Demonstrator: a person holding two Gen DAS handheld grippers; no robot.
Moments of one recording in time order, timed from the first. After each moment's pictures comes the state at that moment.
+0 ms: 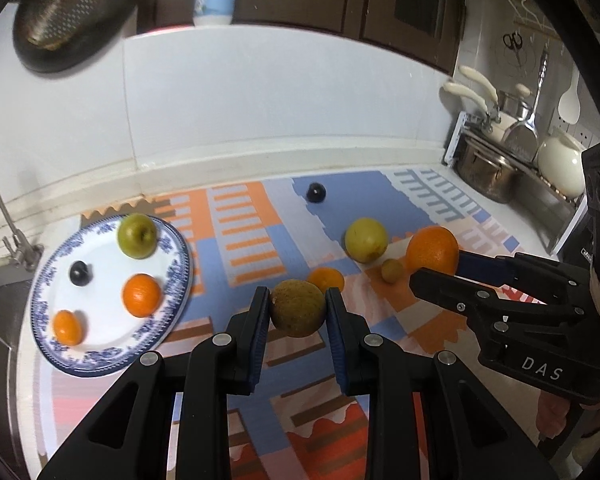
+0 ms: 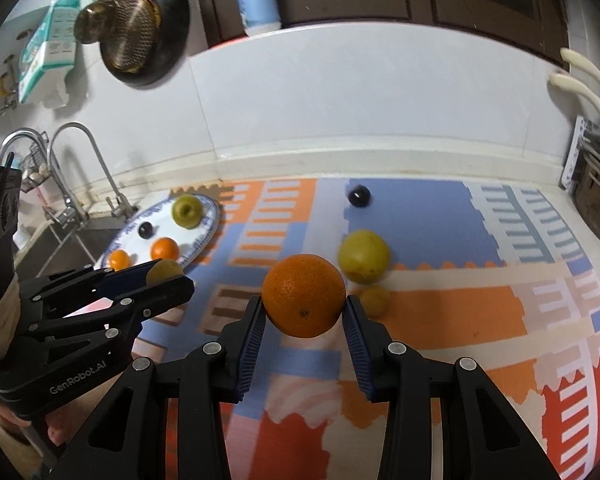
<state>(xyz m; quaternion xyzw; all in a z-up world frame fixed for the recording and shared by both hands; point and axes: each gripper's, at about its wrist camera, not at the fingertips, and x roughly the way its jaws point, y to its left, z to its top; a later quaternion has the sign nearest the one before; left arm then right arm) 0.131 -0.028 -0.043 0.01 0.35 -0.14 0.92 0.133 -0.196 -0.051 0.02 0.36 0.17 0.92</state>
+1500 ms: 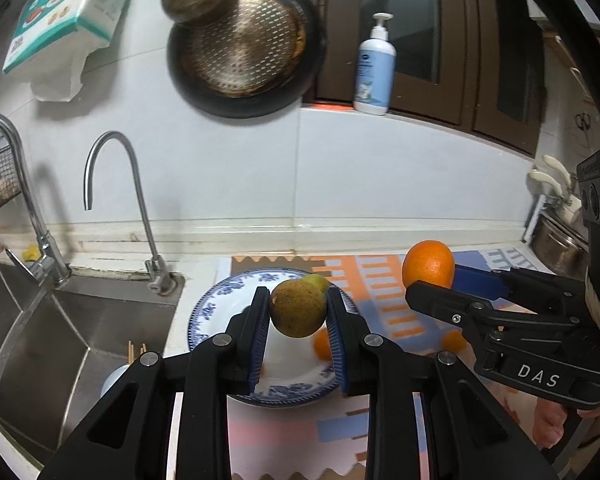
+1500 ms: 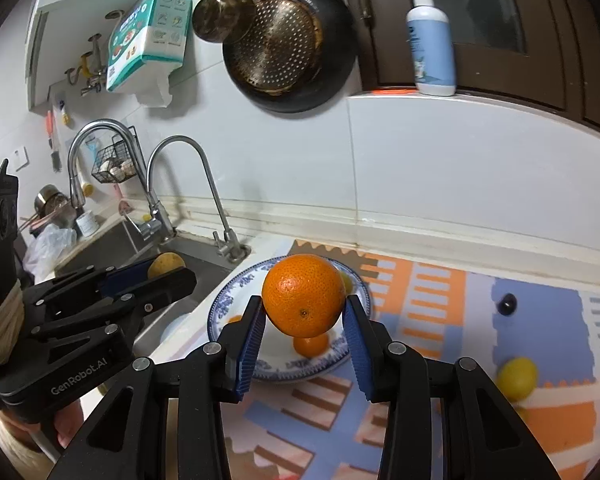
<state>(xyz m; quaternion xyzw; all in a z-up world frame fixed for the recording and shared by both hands) 0.111 0.112 0.017 -0.02 0.27 0.01 0.96 0.155 -0.049 0.003 -0.02 0.29 0.32 0.90</state>
